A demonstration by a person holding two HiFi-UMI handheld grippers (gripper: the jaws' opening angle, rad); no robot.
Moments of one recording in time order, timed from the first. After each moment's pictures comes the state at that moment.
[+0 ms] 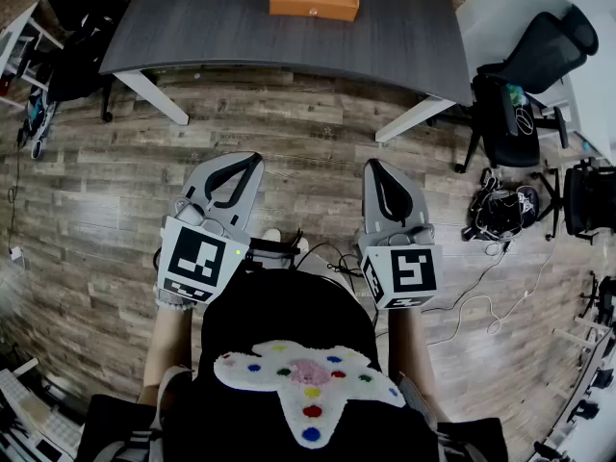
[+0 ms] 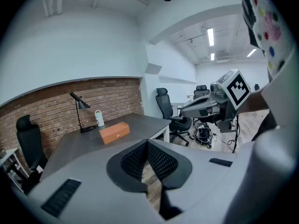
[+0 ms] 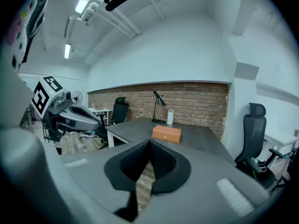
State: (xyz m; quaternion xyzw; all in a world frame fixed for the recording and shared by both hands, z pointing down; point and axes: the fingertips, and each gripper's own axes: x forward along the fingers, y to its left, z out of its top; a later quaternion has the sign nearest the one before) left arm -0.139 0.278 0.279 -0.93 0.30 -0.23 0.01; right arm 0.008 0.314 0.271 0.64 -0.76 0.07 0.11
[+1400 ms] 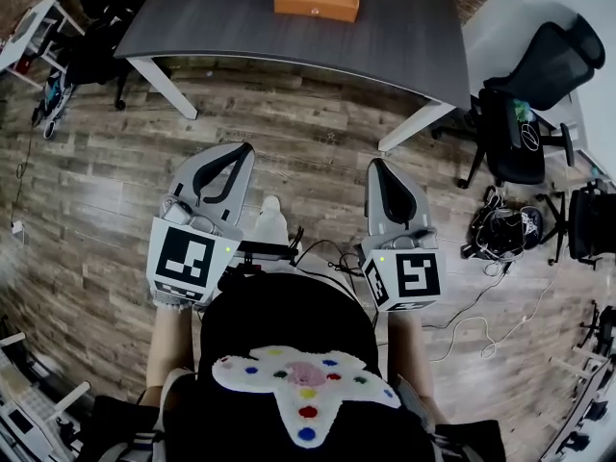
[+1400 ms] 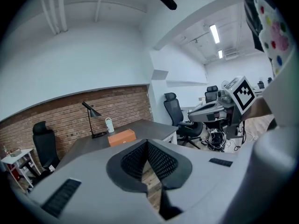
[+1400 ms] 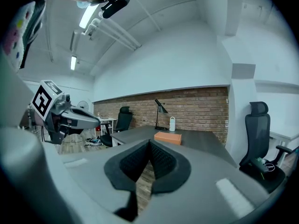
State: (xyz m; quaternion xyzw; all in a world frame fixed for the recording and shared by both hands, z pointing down) left arm -0.113 0.332 0.247 -0.91 0.38 -0.19 0.03; right arm 0.050 0.367 0.256 0.61 -0.79 0.04 0.06
